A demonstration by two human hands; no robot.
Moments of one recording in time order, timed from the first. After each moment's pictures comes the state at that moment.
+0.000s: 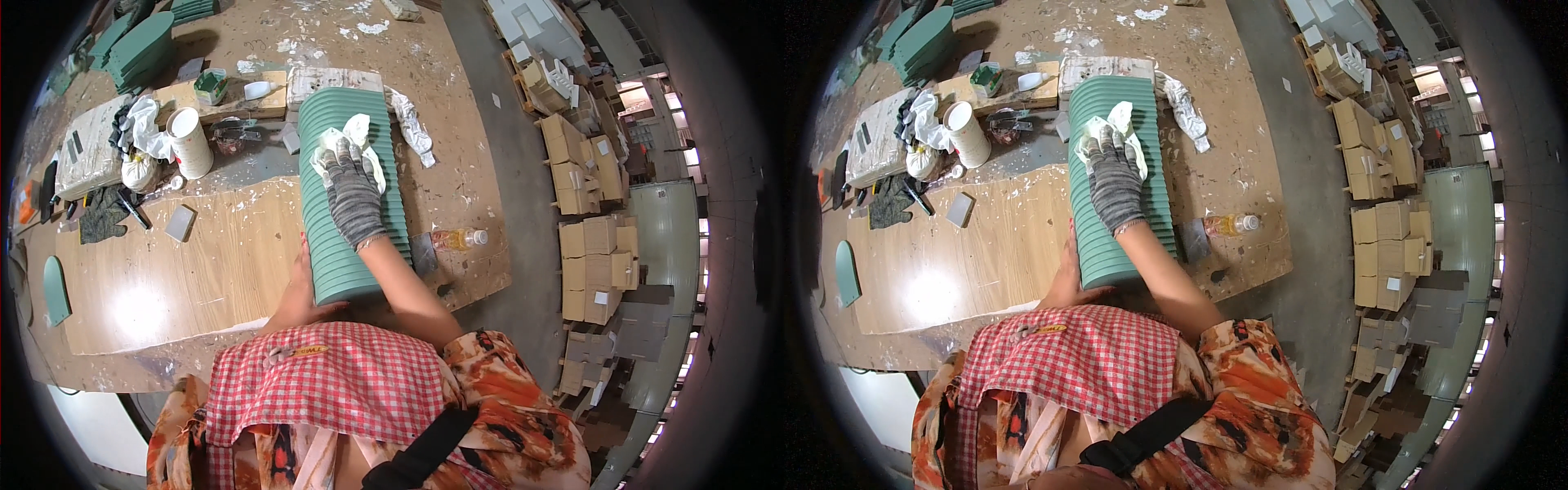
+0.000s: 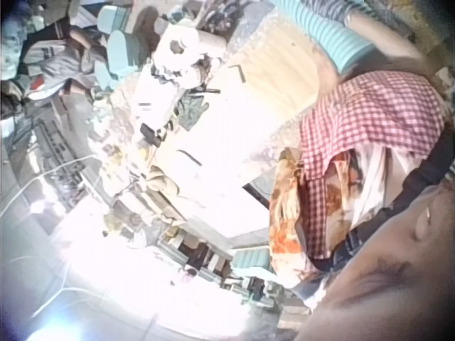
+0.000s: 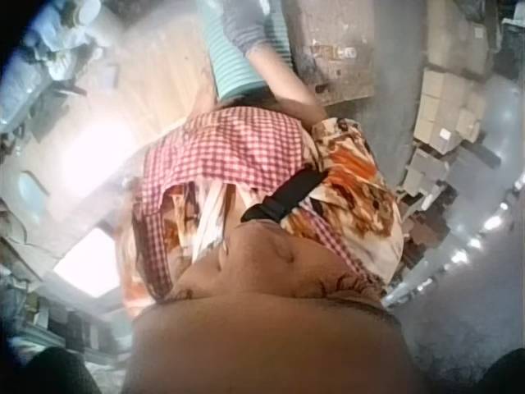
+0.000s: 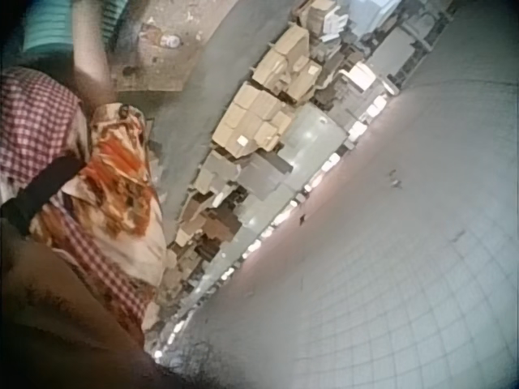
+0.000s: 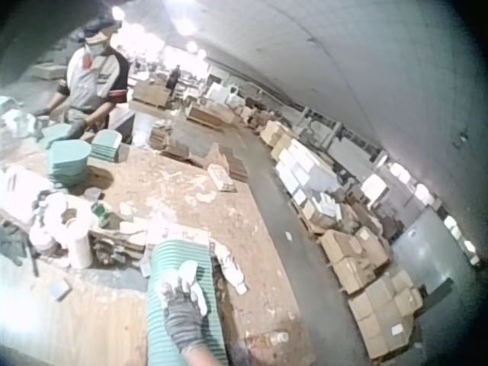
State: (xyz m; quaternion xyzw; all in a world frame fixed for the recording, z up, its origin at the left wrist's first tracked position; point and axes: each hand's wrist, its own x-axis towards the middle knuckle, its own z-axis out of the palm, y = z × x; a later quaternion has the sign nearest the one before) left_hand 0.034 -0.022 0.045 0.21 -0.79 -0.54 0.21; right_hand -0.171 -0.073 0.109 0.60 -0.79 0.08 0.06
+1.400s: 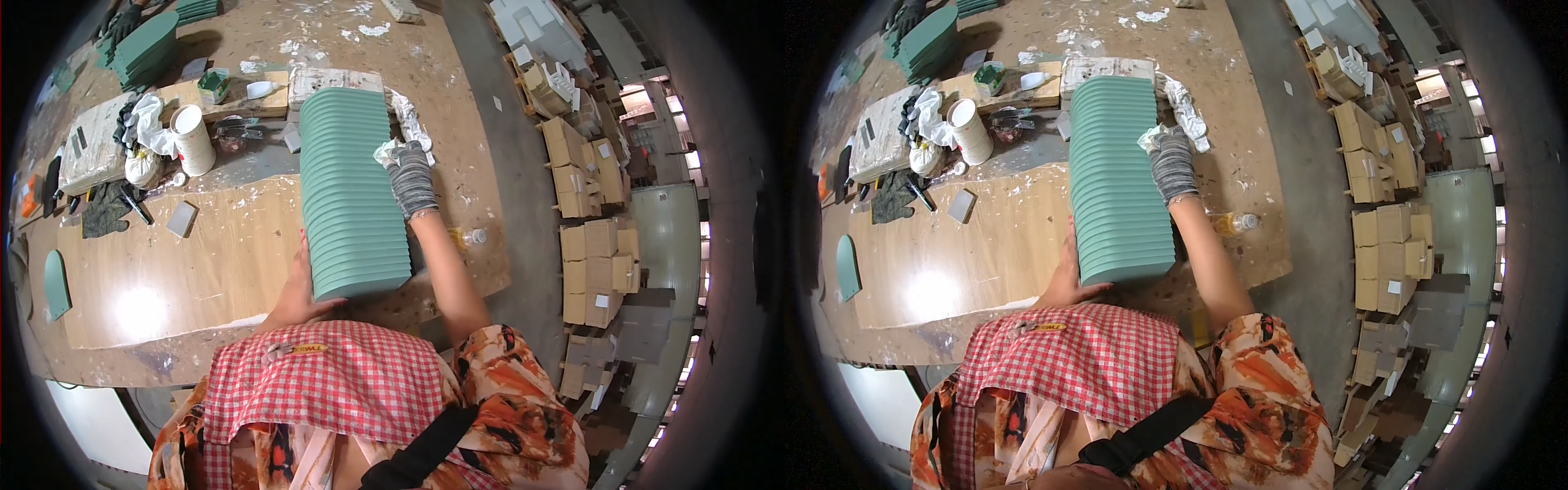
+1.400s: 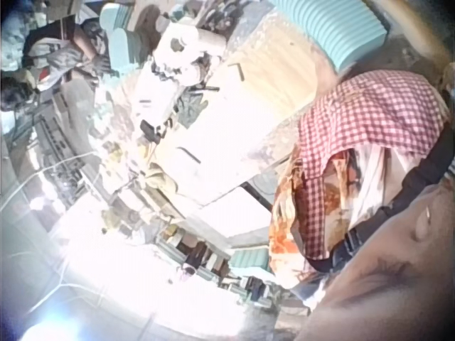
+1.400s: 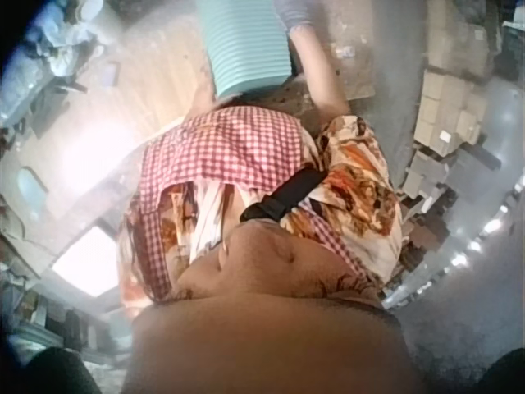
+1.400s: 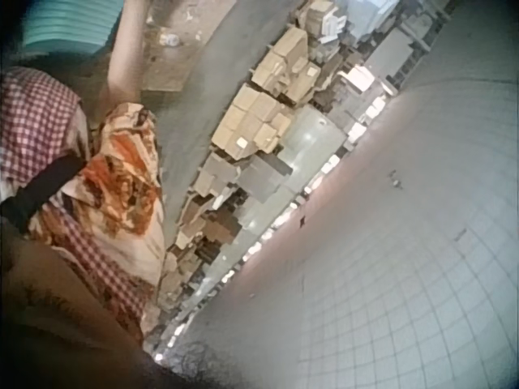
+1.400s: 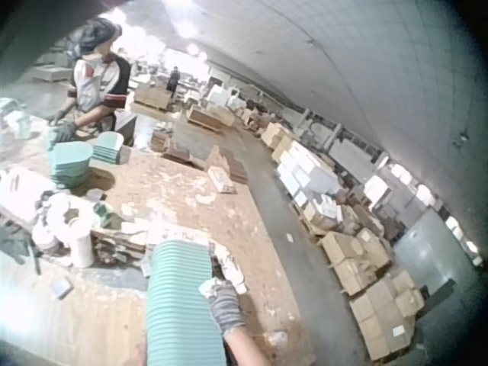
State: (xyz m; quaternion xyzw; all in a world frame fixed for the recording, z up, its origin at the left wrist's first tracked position) left_hand 0.034 -0.022 0.053 0.20 -0.79 -0.54 0.22; right_hand -0.275 -0.052 0.138 0.48 -0.82 0.29 -0.05
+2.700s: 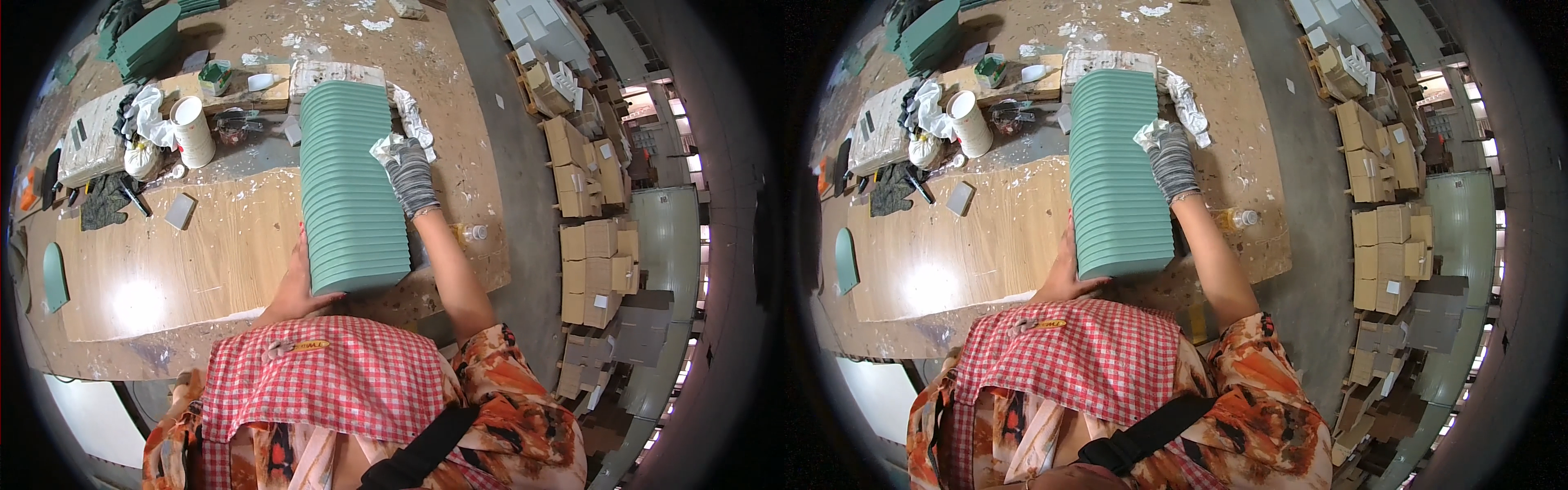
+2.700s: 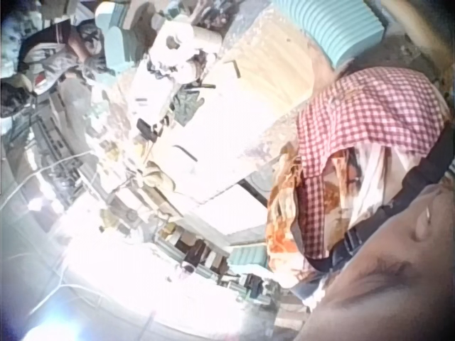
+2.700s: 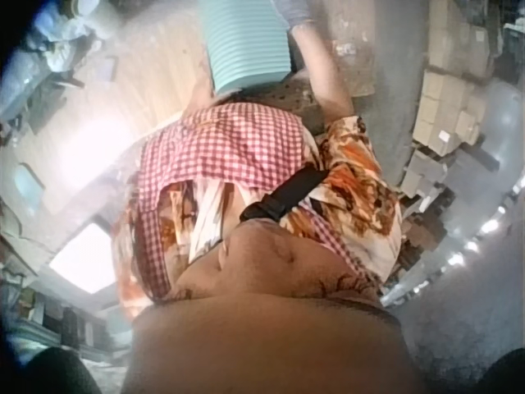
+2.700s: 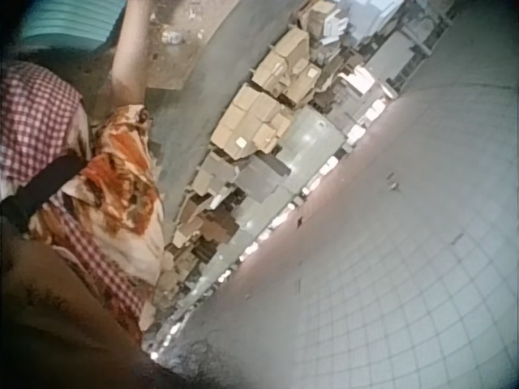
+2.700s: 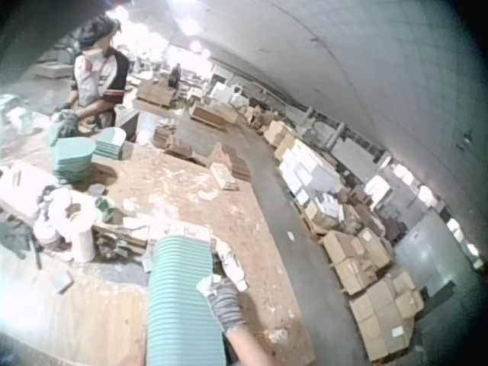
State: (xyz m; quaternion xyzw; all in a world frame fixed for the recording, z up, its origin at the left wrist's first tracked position) left_hand 0.030 -0.022 0.054 0.19 -0.78 -0.55 0.22; right_hand -0.270 -0.046 0.146 0.47 -0.81 0.33 -0.08
